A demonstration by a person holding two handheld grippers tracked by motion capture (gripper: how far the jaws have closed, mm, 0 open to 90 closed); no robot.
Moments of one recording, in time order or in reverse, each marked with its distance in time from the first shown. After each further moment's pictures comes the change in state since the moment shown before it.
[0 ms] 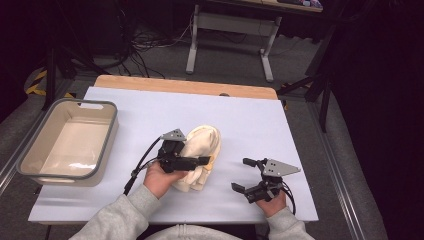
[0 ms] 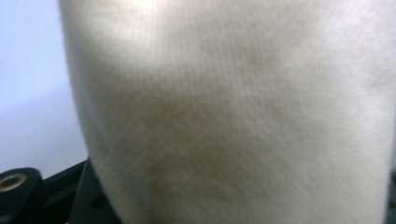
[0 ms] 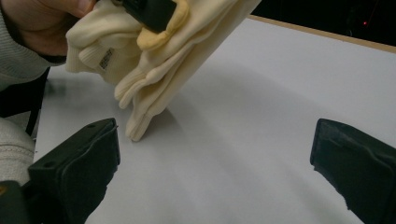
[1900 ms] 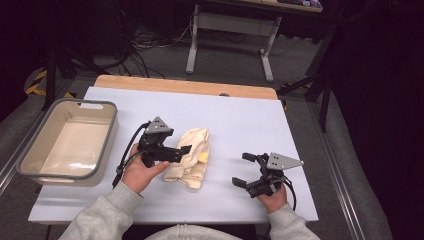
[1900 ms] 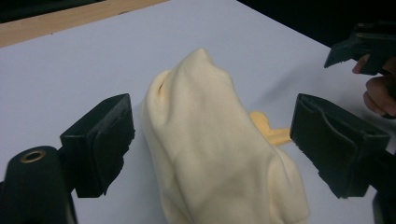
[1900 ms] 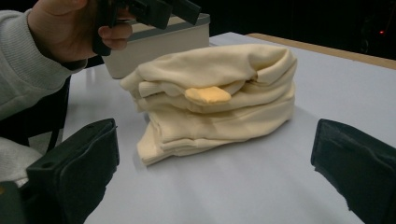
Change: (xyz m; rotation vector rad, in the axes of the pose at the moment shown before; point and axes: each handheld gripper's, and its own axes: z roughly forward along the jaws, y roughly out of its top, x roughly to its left) left arm 0.004 0.017 -0.054 -0.012 0.318 0.101; right arm -0.008 0.019 0.000 -0.064 0.063 0.041
